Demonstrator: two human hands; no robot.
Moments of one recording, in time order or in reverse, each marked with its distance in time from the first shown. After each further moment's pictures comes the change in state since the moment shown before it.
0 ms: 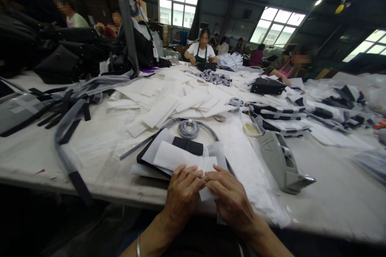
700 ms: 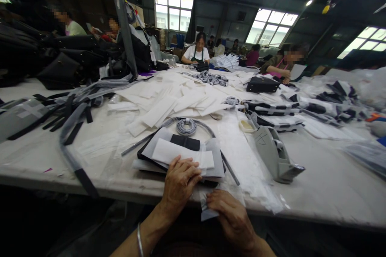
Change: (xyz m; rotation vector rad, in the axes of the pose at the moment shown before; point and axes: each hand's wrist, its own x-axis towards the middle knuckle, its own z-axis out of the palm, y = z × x) left_hand 0.001 -0.010 0.002 -0.090 -0.075 -0.114; right_hand -0.072 -0.012 0.024 0.176 0.088 0.052
